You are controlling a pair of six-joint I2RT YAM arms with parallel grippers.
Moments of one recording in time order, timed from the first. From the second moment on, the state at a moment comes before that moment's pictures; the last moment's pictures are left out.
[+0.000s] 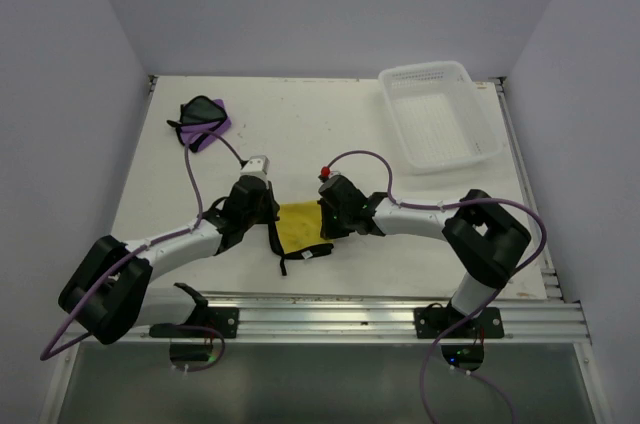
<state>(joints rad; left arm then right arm) -0.58 1.29 0.50 0.11 -0.17 -0.54 0.89 1.71 0.92 -0.18 0.02 0.66</state>
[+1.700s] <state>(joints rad) -0.61 1.13 0.28 0.19 0.11 -0.62 0.86 1.56 0.74 -0.11 0.03 0.88</state>
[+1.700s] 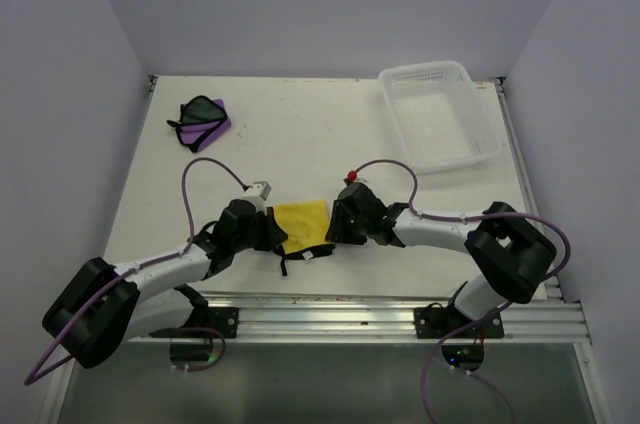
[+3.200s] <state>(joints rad) -0.62 1.13 0.28 0.19 0.05 -0.63 0.89 1.55 0.65 0.03 -0.05 0.98</state>
